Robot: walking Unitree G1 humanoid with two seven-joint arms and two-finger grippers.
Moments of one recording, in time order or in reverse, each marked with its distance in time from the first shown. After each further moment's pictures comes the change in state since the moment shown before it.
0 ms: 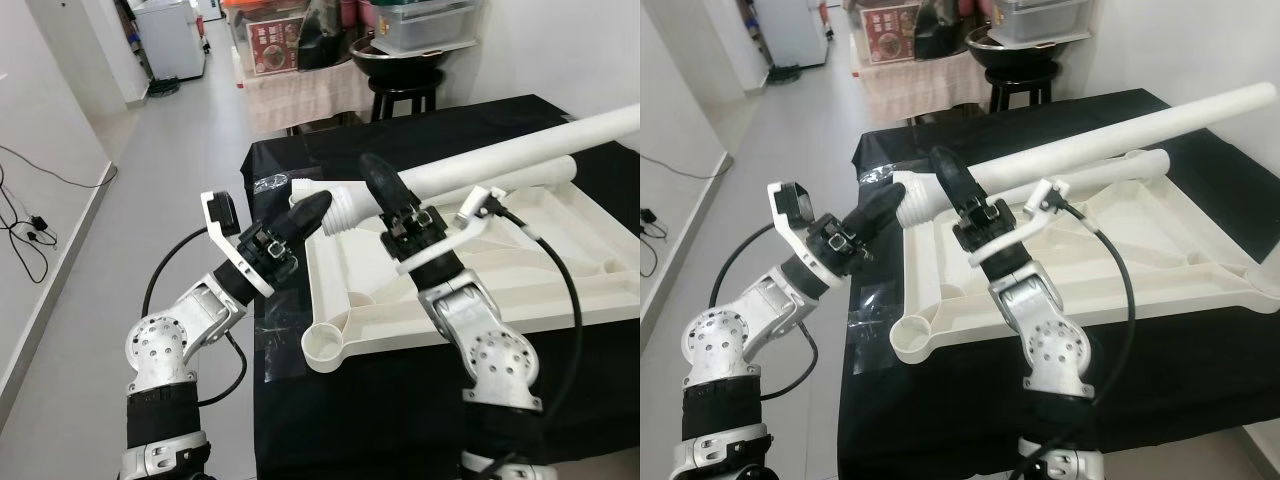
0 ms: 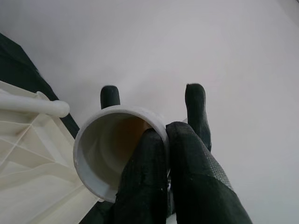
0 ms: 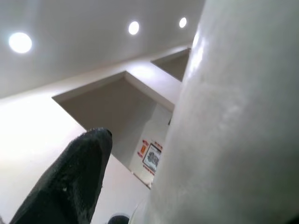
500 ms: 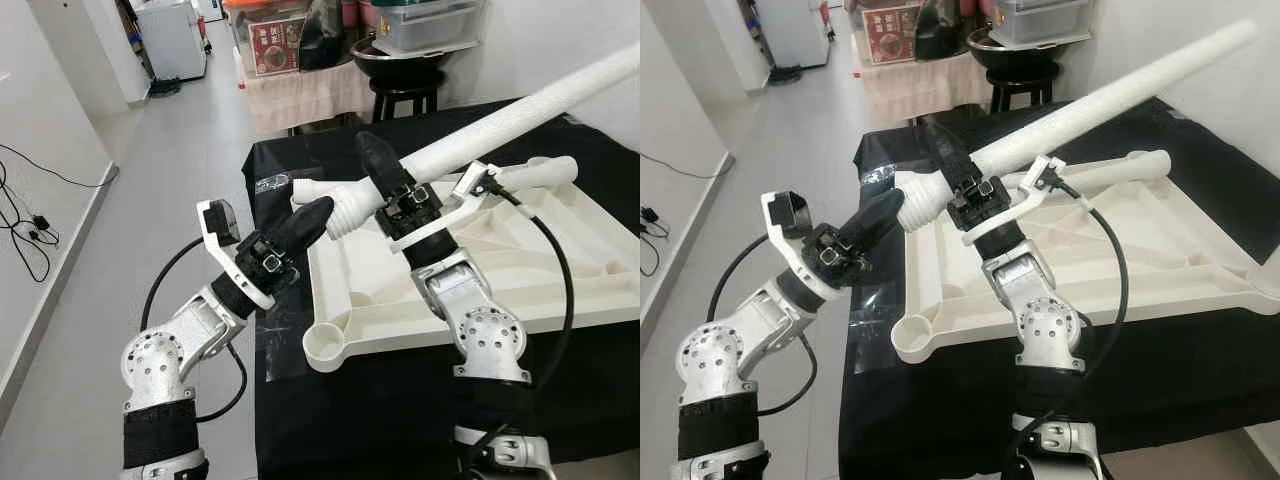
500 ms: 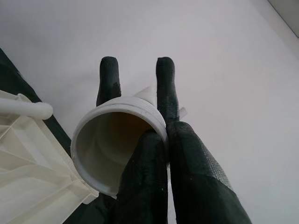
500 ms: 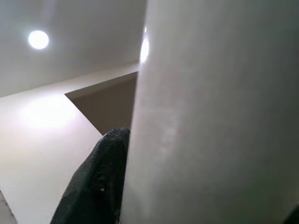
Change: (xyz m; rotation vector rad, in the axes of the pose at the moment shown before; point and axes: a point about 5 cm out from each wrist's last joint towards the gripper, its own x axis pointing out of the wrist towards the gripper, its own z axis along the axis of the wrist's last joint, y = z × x) left arm -0.007 -0.009 -0.009 -0.030 0.018 -0.058; right arm 0.016 0.002 0.006 -0.033 -0.008 0.071
